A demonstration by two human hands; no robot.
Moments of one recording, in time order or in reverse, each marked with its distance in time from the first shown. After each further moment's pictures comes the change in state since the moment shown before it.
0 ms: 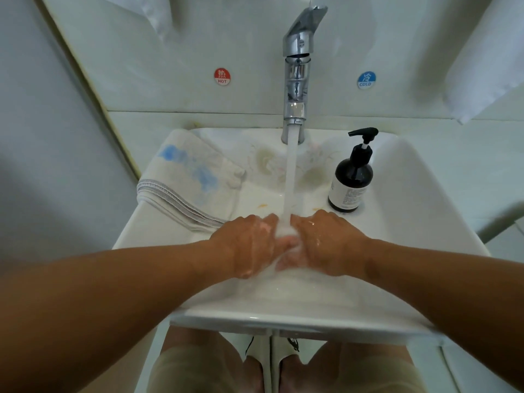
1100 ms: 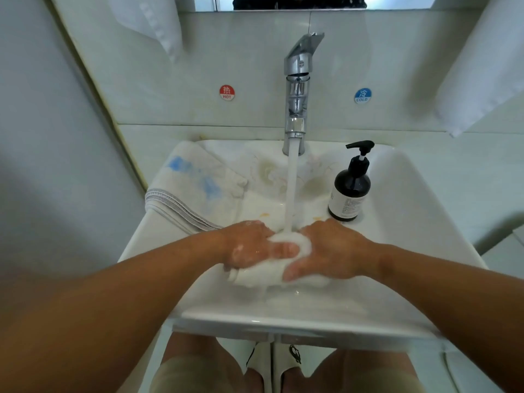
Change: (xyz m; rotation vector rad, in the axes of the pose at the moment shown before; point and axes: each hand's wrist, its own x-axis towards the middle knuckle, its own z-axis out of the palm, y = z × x) left_hand 0.009 -0.020 -0.011 -0.432 -0.192 -0.062; right_hand -0.015 0.003 -0.018 0.289 -0.063 -0.023
